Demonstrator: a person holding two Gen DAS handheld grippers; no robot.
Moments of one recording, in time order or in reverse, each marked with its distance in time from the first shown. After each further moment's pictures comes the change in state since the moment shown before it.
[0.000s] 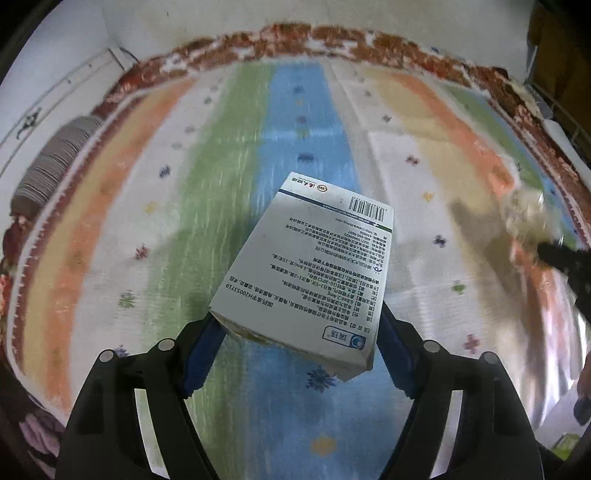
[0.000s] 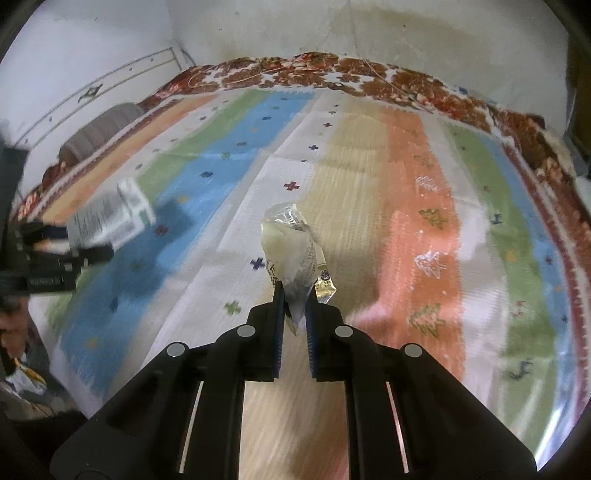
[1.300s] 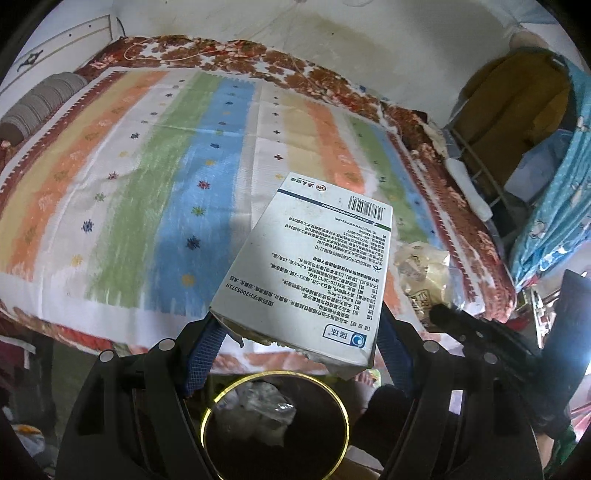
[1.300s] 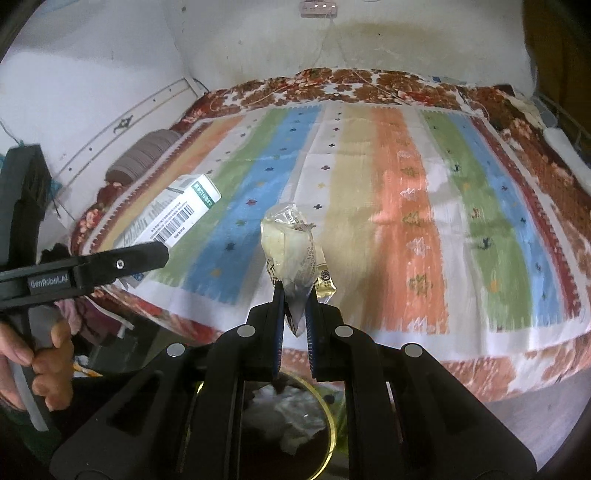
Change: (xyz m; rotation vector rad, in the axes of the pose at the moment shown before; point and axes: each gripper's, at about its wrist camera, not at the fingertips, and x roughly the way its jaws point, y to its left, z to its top) left arm -0.180 -0.041 -0.106 -0.155 -0.039 -0.395; right arm -0.212 0.051 -0.094 0.187 -0.027 0.105
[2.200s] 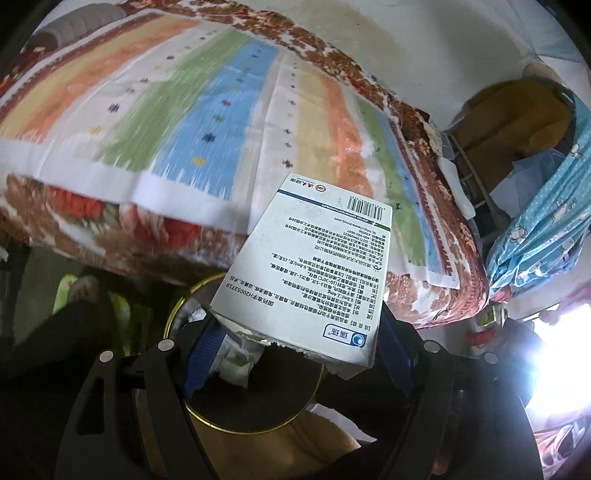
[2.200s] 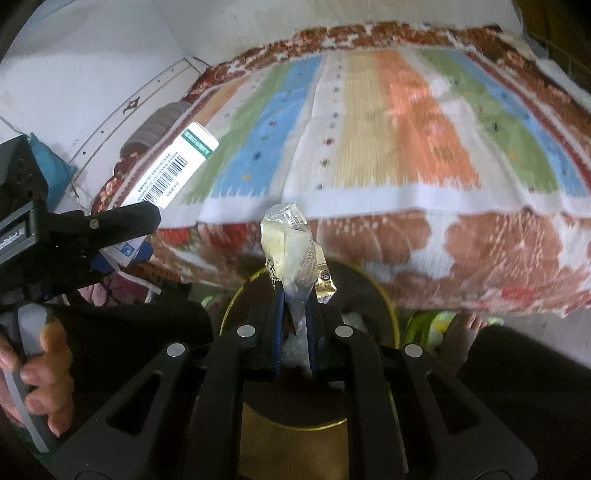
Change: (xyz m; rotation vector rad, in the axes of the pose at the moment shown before) left arm -0.018 0.021 -0.126 -0.182 0.060 -0.077; right arm -0.001 0.026 -0.146 0.118 0.122 0.077
